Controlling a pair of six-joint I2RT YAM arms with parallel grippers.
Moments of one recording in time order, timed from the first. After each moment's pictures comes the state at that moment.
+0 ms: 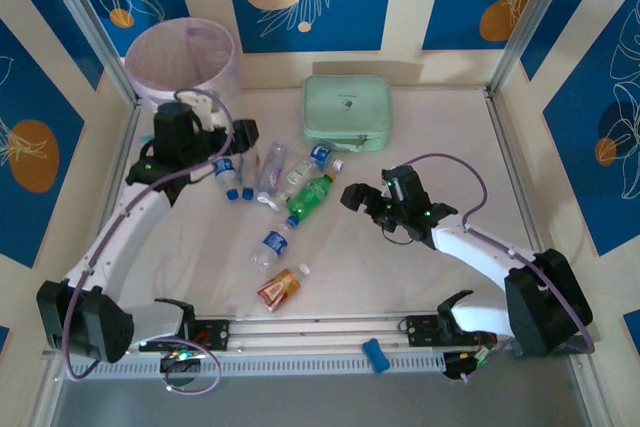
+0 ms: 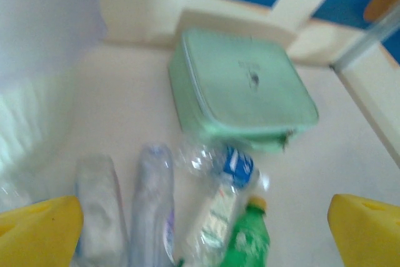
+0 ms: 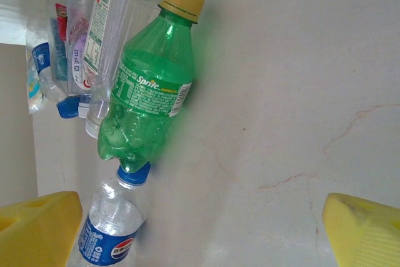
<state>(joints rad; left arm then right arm) -0.26 1.21 1.10 -0.34 0.25 -0.34 0.51 1.24 0.62 -0.13 -0.25 0.91</state>
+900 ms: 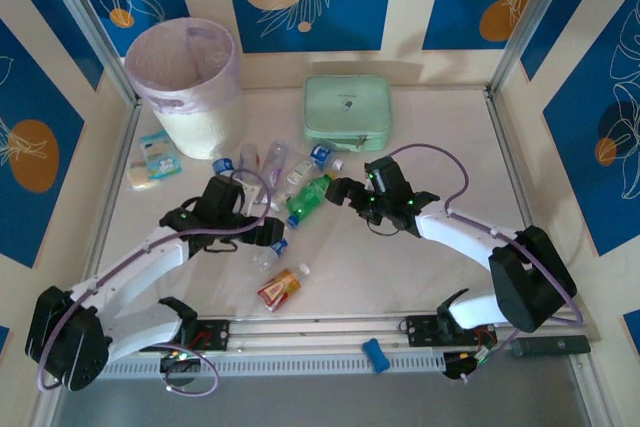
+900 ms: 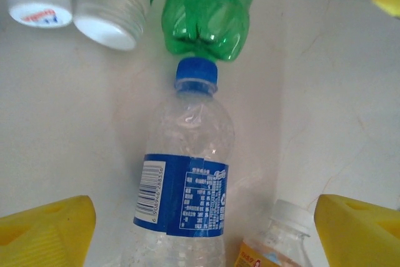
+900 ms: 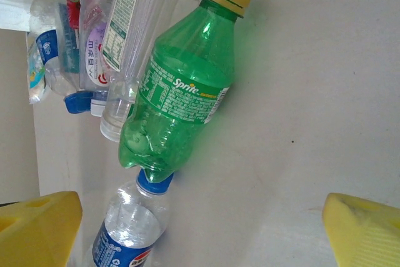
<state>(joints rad) -0.55 1.10 0.70 -0.55 0.27 -0.33 0.58 1.37 0.74 -0.14 -0.23 0.92</state>
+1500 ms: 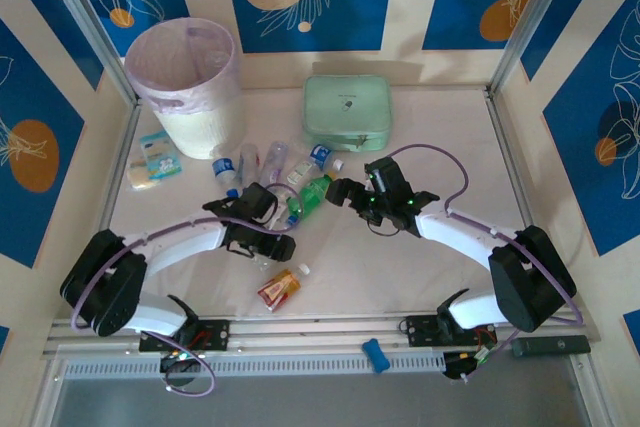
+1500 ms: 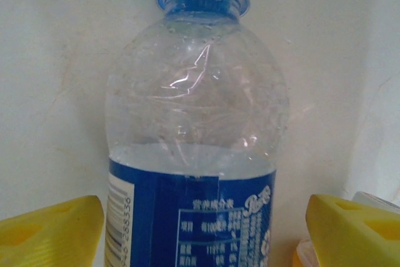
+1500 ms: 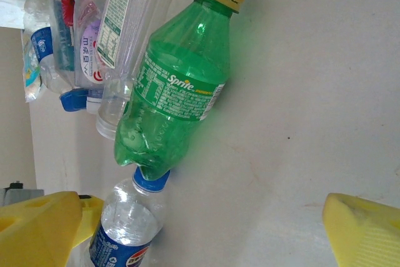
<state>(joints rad) -0.68 1.40 0.74 -0.56 0.17 -0.26 0.58 1.37 0.74 -0.15 -0.23 0.92</state>
